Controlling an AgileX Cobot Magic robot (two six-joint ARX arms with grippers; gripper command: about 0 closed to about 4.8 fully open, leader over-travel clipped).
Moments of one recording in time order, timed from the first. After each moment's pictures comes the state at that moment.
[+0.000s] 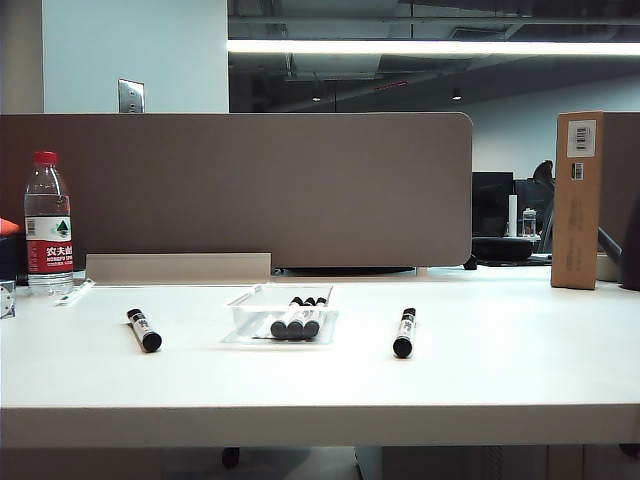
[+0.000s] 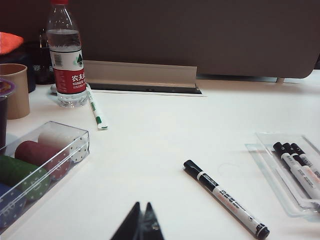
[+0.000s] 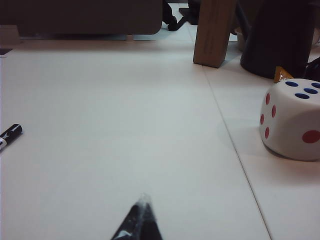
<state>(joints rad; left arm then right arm) -0.01 0.00 0.00 0.00 0.07 -0.04 0.03 0.00 0.01 -0.11 0.02 0.00</state>
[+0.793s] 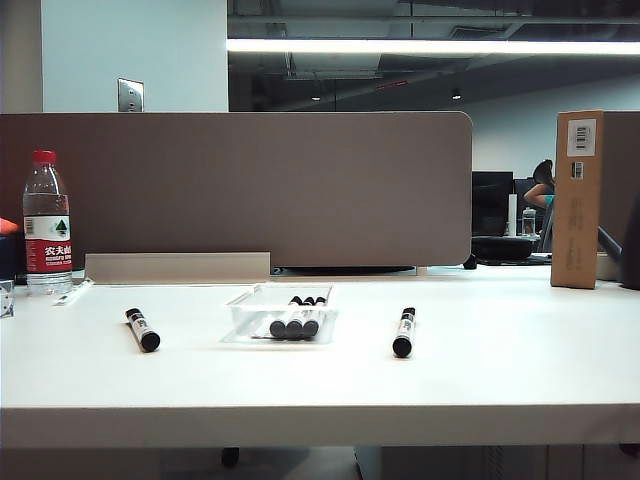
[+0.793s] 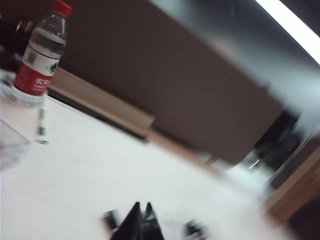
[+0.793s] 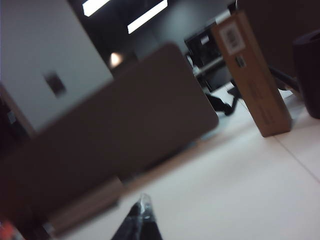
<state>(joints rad) -0.01 0.00 0.01 0.18 0.08 -0.60 0.03 0.00 0.01 0.28 0.00 0.60</state>
